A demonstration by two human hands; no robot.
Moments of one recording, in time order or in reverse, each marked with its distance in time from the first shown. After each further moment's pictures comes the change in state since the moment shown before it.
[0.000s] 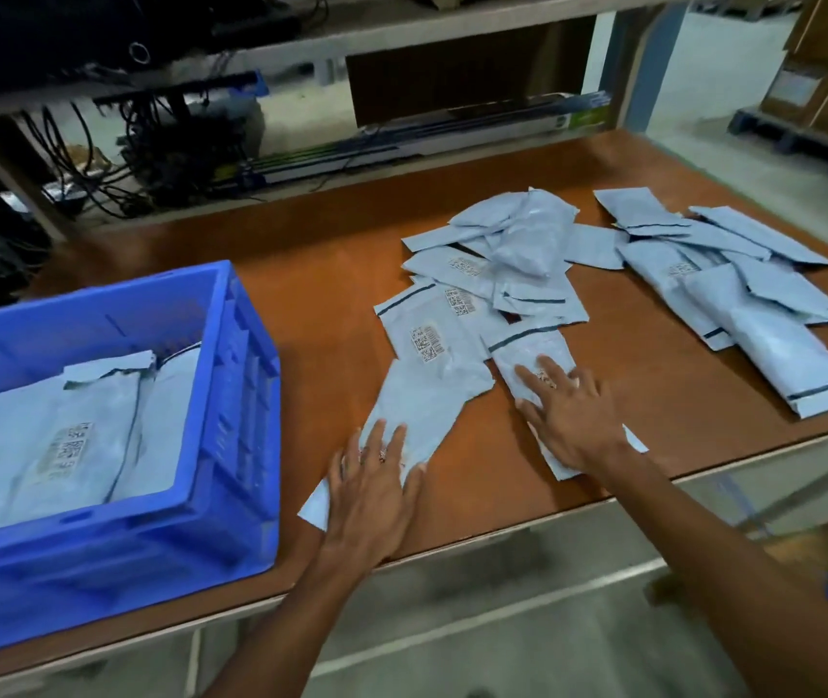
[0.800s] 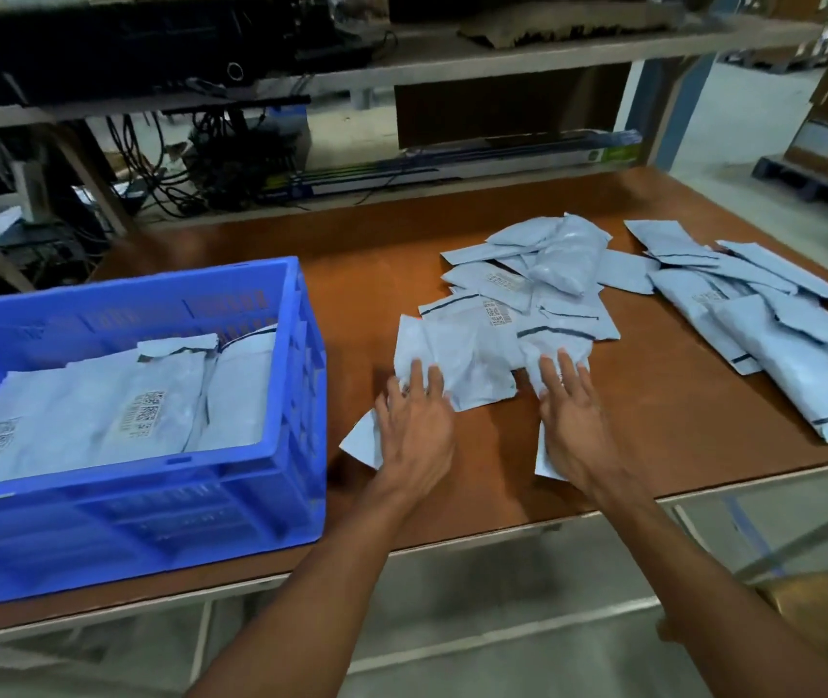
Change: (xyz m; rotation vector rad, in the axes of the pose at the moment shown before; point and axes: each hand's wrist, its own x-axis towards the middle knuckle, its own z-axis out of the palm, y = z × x) left_hand 0.037 0.022 -0.060 -0.034 0.093 -0.033; right_hand -0.022 -0.059 -0.017 0.355 0.287 -0.051
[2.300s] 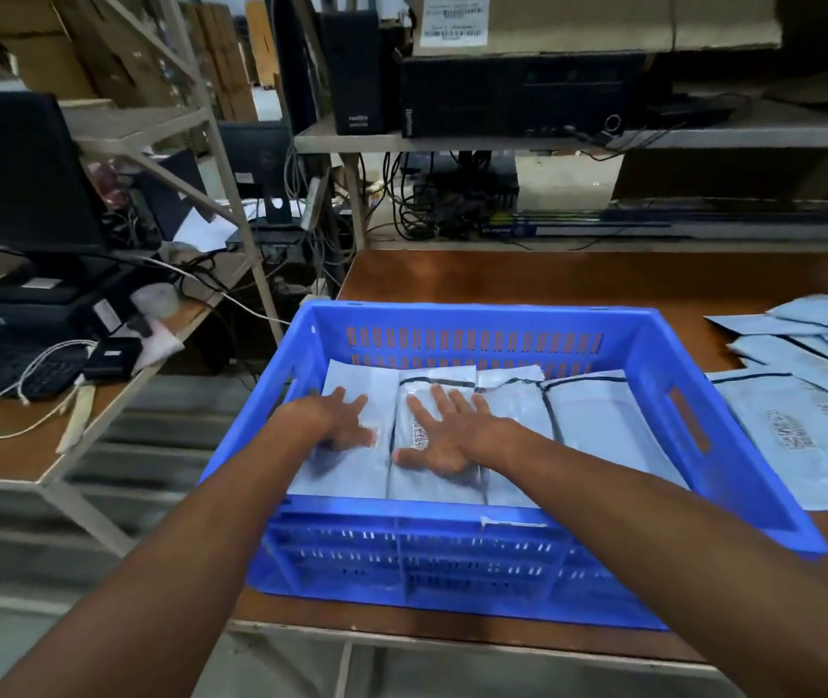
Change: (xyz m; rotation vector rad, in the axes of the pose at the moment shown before) left_hand -0.002 -0.519 -0.189 0.350 -0.734 -0.252; right_hand 0.076 -0.537 0.164 -0.386 -0.863 -0.426
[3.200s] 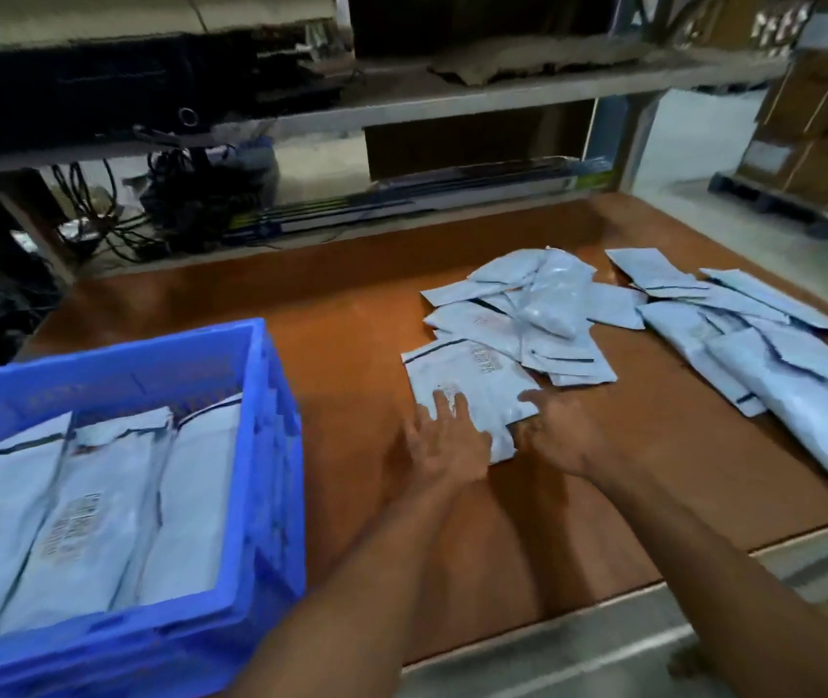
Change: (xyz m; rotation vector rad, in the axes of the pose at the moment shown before) left_hand -0.006 0.600 -0.053 -0.361 0.403 0.343; right_hand -0.247 0.489 0.143 0.494 0.501 0.485
